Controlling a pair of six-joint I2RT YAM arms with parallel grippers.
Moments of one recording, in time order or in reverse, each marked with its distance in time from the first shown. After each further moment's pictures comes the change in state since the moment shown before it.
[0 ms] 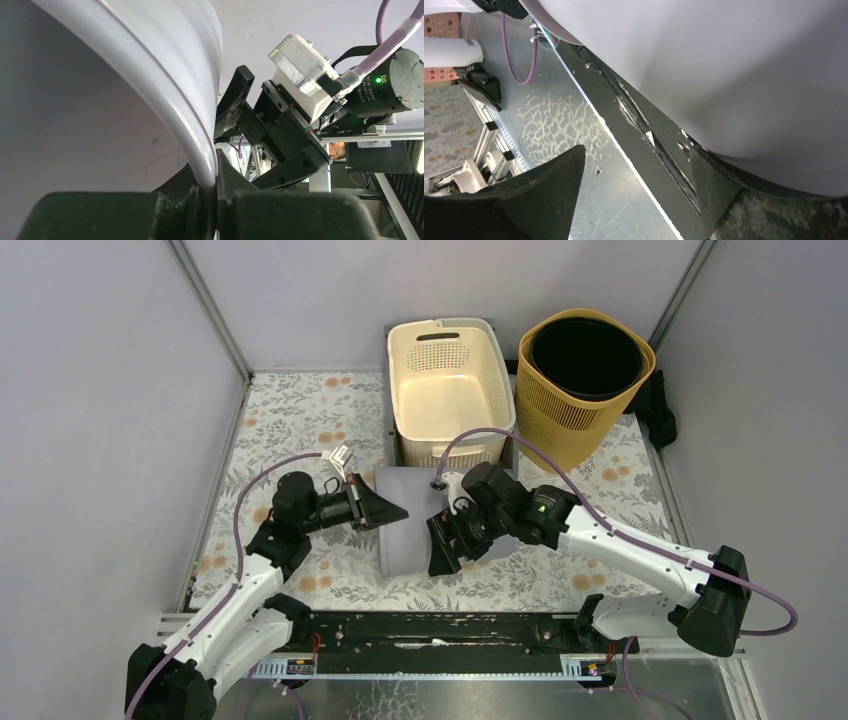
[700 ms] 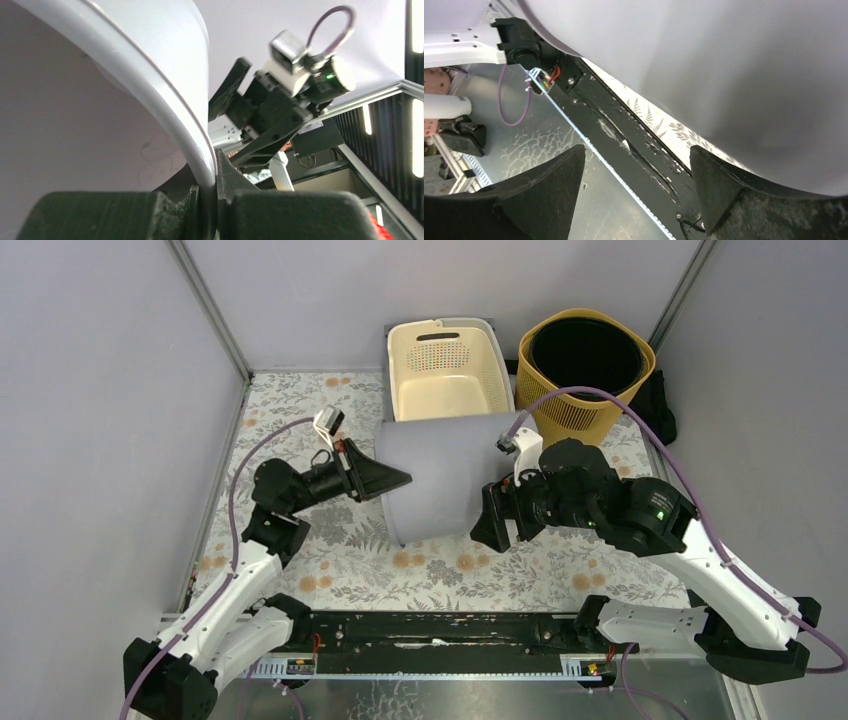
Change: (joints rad) left arm -0.001 0.065 0.136 0.364 0.032 -0.270; right arm -0.009 -0.211 0.389 -0.394 0.314 -0.042
